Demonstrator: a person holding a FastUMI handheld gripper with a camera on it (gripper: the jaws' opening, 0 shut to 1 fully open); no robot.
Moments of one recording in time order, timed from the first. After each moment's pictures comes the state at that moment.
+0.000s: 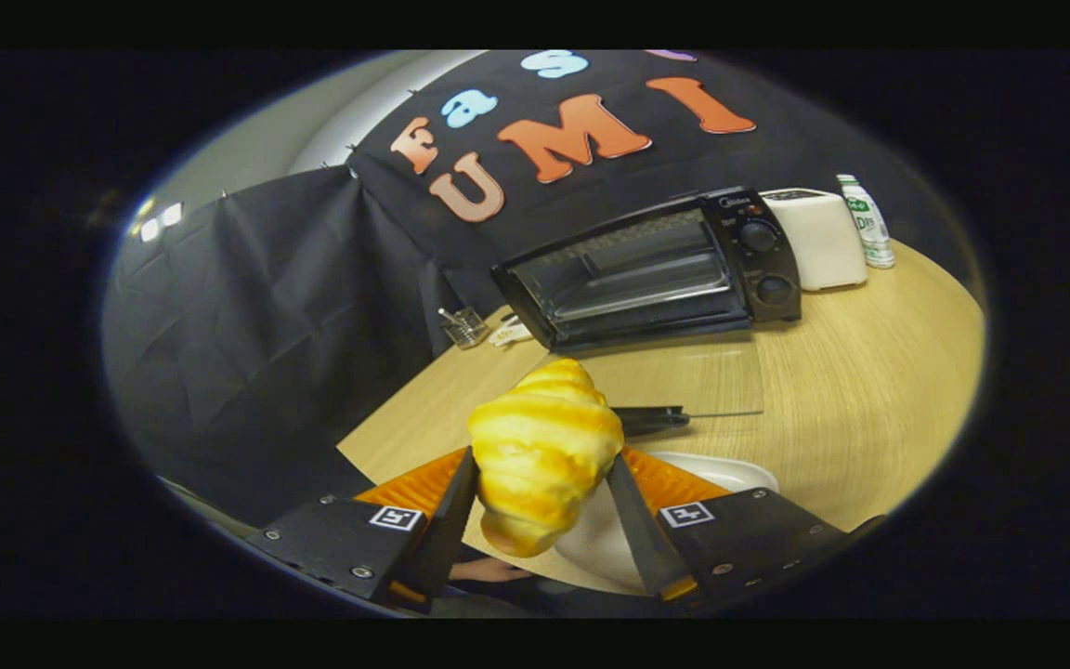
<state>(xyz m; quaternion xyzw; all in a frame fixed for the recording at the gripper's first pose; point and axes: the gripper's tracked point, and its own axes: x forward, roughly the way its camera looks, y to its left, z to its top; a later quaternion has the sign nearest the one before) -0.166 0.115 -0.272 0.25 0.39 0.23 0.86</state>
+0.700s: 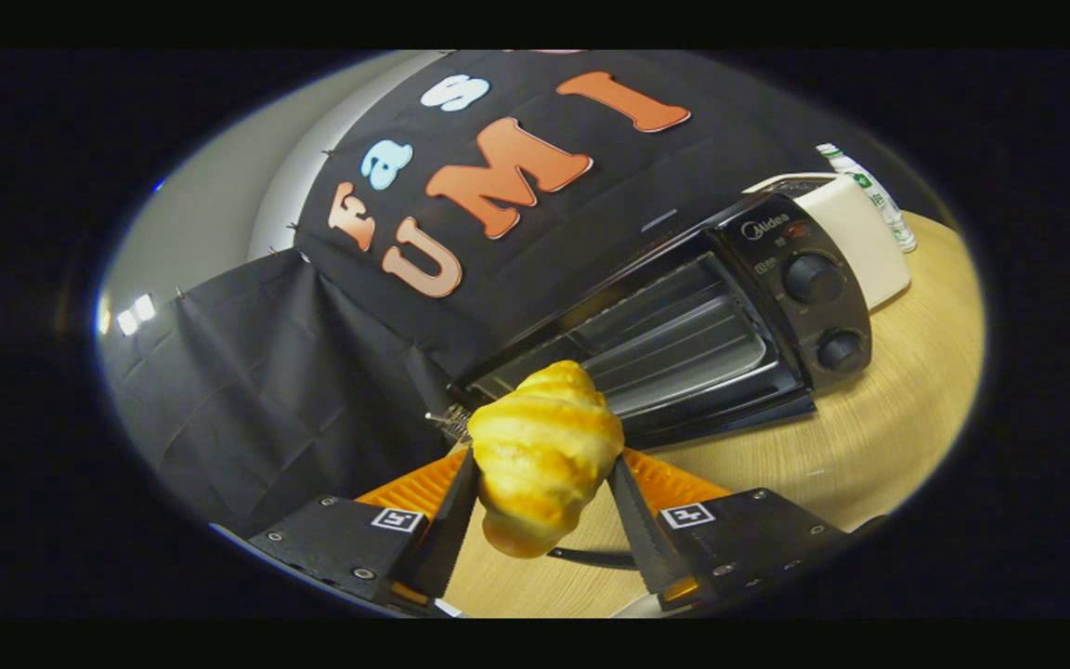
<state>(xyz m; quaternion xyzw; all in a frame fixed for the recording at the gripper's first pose) 0.002 0.125 -0.291 0.38 0.33 0.15 0.85</state>
